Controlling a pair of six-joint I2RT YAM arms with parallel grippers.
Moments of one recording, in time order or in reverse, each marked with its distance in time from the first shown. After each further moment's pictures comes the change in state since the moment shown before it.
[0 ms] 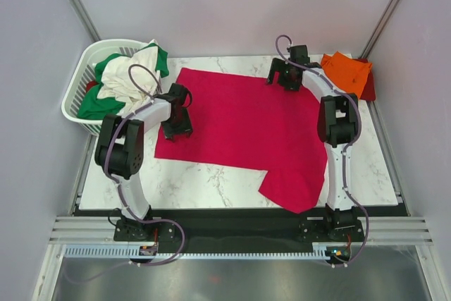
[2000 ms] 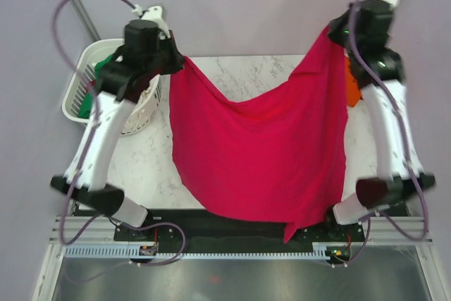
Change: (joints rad) left arm -0.182 -0.473 0.735 -0.228 0.014 0.180; right arm -0.014 -0.988 -0.035 -0.162 0.408 0.122
